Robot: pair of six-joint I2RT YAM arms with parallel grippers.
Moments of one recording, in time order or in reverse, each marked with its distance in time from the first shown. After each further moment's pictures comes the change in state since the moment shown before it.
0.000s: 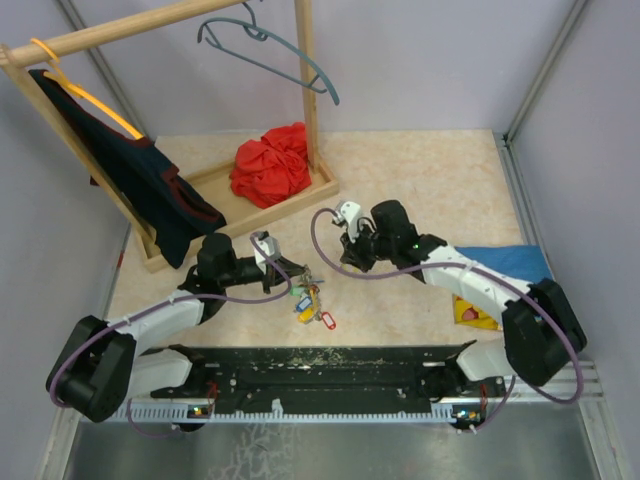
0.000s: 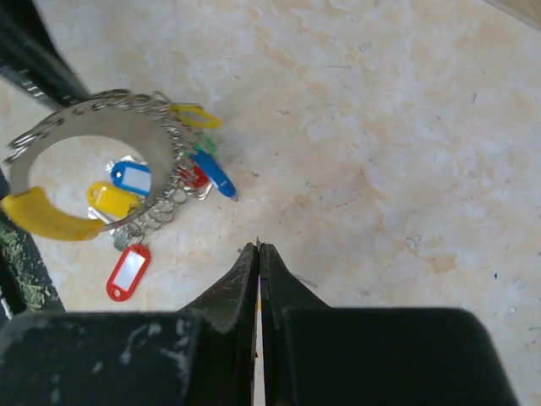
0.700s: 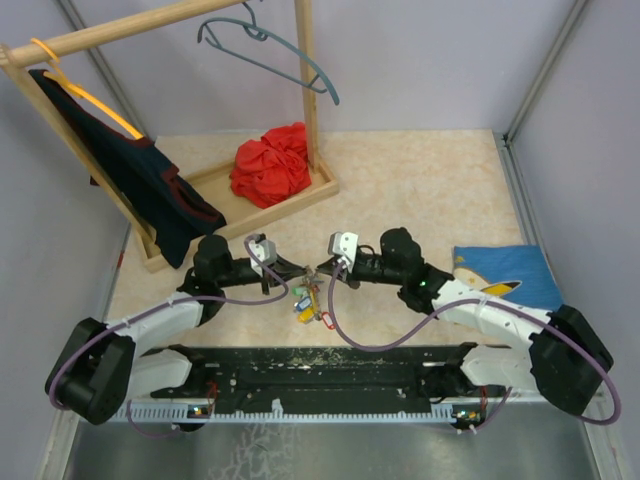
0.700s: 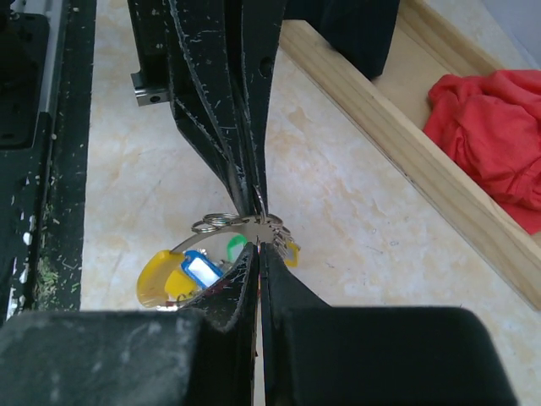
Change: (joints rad) left arm 0.008 -0.013 -0.018 0.082 0.068 -0.026; right arm 0.167 -0.239 -0.268 0.500 -0.153 -0.128
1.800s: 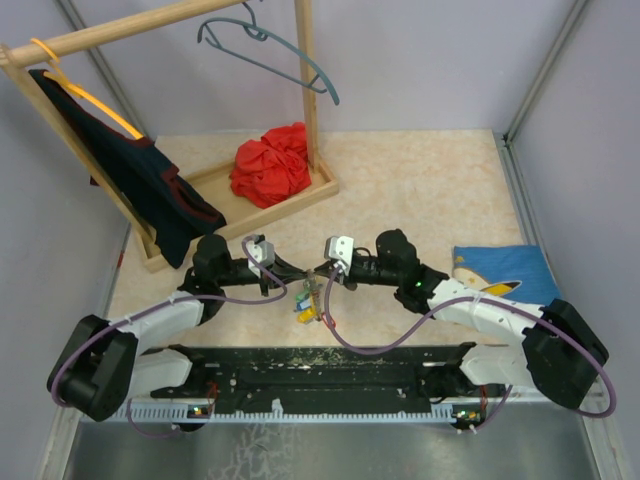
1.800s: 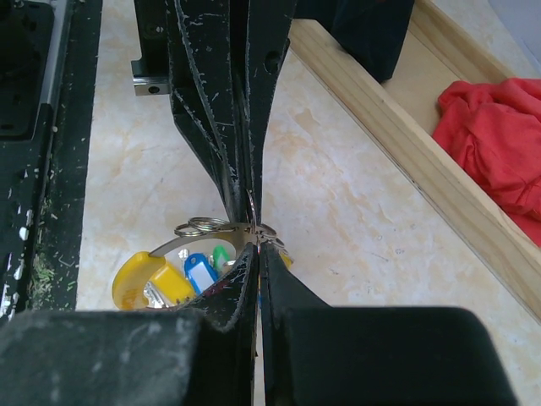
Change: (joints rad) left arm 0.013 0.019 -0.002 0.048 0.095 -0.030; right arm 0.023 0.040 -0.013 0.051 -0.003 -0.033
